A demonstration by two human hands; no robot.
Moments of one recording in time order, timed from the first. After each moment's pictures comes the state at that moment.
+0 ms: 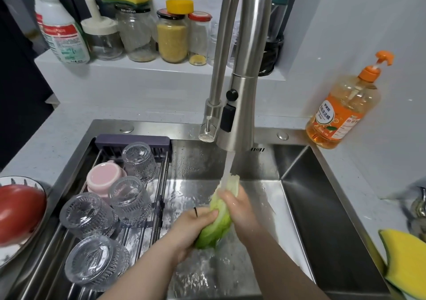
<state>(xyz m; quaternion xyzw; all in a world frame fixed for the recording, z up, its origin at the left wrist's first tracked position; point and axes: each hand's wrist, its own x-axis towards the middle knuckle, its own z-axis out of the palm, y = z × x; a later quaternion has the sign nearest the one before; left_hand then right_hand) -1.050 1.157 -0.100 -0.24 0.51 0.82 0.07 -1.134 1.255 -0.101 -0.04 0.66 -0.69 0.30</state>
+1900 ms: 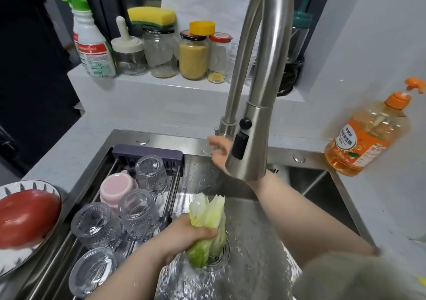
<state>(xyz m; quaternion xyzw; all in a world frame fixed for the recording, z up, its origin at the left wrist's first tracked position) -1.059 1.121 -0.080 -0.23 0.67 0.70 0.10 -1.228 1.186 -0.031 -0.35 0.83 -0.39 0.21</state>
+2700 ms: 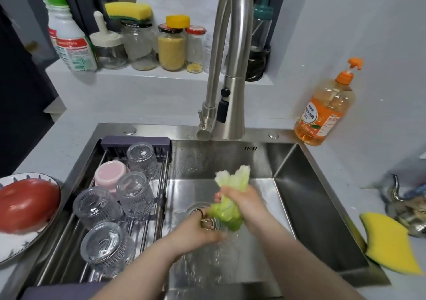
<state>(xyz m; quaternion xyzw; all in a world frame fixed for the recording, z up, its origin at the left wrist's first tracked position) -1.021 1.170 -0.080 -0.16 0.74 0.65 0.12 -1.103 1.271 -0.044 -0.02 0.70 -0.65 0.28</state>
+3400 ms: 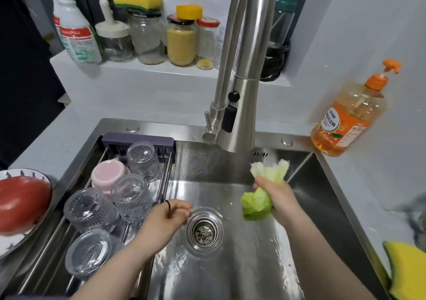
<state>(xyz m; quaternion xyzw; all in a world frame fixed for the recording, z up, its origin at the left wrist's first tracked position) -1.029 1.126 -0.085 -0.25 0.72 0.65 -0.07 -1.200 1.303 -0.090 0.02 0.74 -0.62 0.24</state>
